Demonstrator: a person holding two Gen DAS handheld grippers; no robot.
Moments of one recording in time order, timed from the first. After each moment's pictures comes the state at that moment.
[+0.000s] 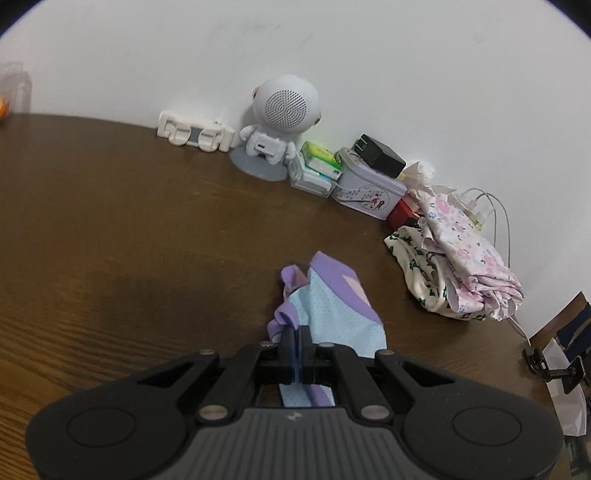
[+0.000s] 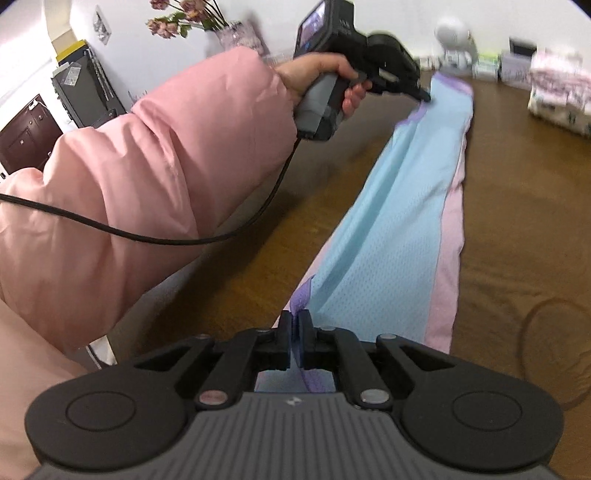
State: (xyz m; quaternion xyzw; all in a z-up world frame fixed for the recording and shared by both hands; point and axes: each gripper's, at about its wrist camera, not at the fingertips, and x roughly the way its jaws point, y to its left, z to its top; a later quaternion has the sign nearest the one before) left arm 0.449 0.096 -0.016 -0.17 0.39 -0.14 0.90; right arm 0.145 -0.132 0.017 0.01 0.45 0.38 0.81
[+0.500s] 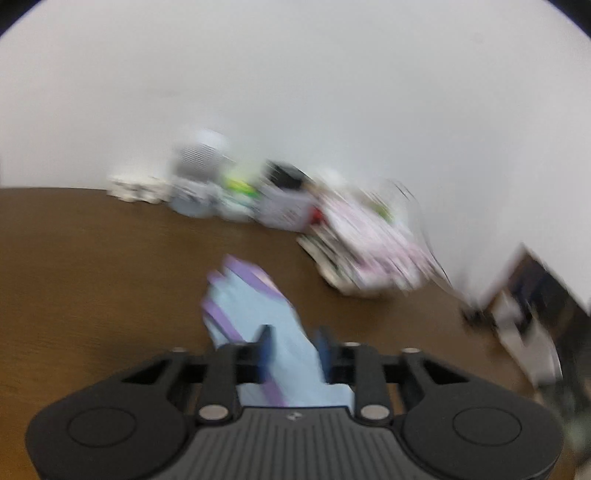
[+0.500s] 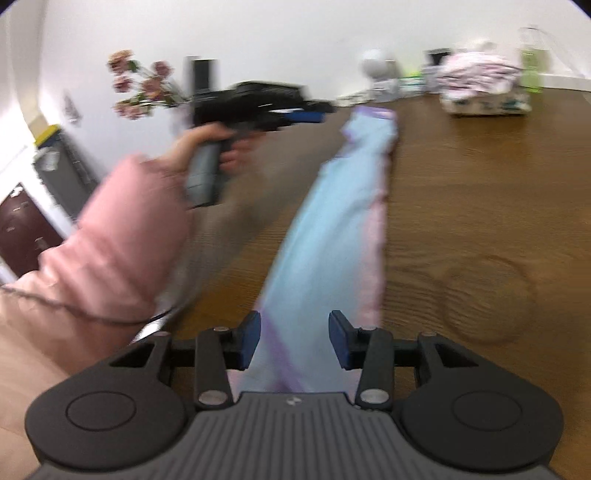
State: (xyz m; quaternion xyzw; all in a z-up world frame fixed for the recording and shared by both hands) left arm 0.352 0.071 0.042 -0.07 0.34 -0.24 0.91; right arm 0.114 -0.215 0.031 0.12 0.39 0.31 0.86
